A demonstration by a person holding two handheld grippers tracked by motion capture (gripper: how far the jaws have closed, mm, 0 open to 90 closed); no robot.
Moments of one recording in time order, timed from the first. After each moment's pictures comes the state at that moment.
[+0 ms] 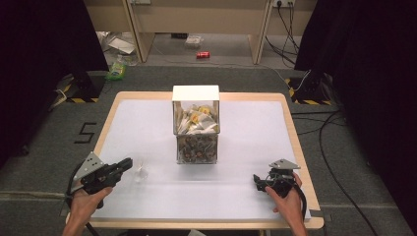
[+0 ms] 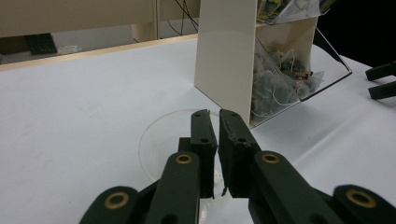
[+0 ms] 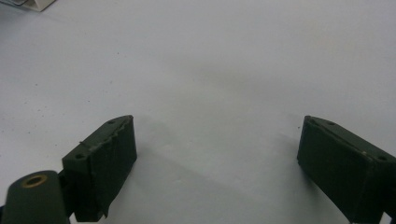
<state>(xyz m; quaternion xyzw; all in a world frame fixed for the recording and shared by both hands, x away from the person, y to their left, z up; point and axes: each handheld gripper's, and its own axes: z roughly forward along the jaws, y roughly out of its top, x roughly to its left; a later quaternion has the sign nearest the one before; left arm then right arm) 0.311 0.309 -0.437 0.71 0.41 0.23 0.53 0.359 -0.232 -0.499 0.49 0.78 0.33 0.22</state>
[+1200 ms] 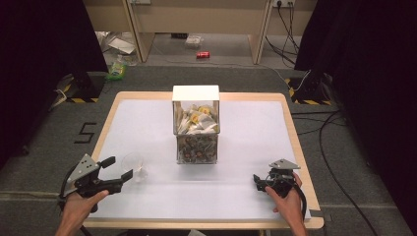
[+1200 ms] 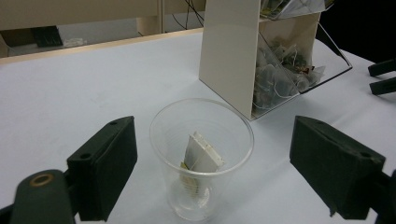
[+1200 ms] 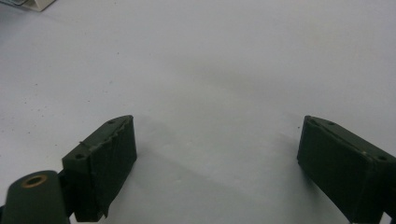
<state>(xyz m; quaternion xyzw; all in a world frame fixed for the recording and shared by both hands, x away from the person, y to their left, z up) 0.299 0.318 -0.434 0.71 0.42 0.23 0.51 0.359 -0.232 -0.499 0.49 0.78 0.33 0.22</state>
